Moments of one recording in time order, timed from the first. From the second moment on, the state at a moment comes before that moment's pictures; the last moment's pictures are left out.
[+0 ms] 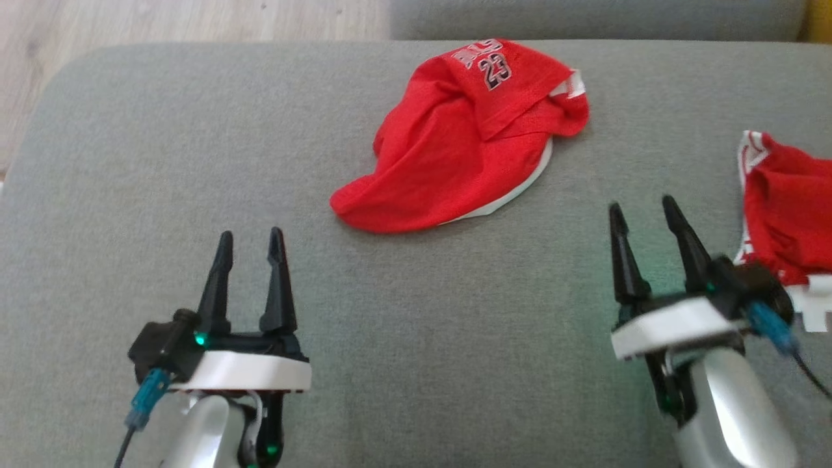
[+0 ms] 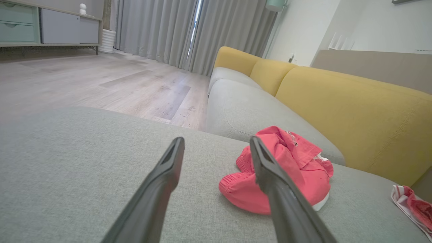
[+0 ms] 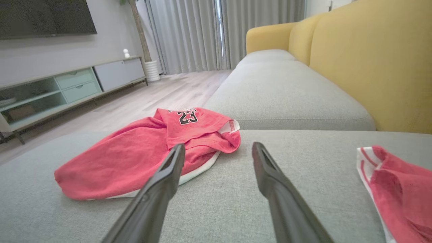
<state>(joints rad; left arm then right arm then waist) -0.15 0.09 -0.26 0.20 -0.45 -0.02 -0.25 -0.17 -0.05 0.07 0.26 0.12 0.13 -0.22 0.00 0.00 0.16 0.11</state>
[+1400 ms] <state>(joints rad) -0.24 0.05 -0.25 0.25 -0.43 -0.05 -0.25 -0.72 -0.07 0.06 1.08 0.12 0.13 -0.17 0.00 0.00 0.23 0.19</state>
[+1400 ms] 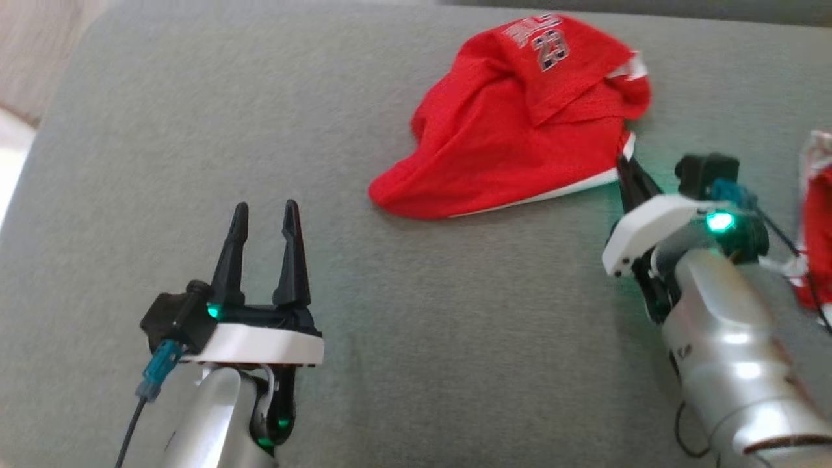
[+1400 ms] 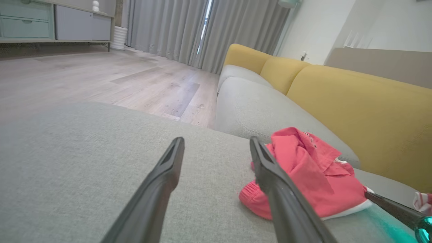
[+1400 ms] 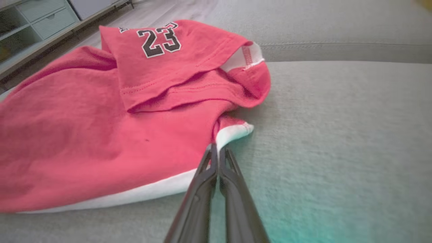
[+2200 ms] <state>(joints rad) -0.10 0.05 -0.25 0.25 -0.42 -0.06 -0.25 -0.25 -0.05 -0.13 0.65 0.09 0.13 -0.13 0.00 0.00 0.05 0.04</state>
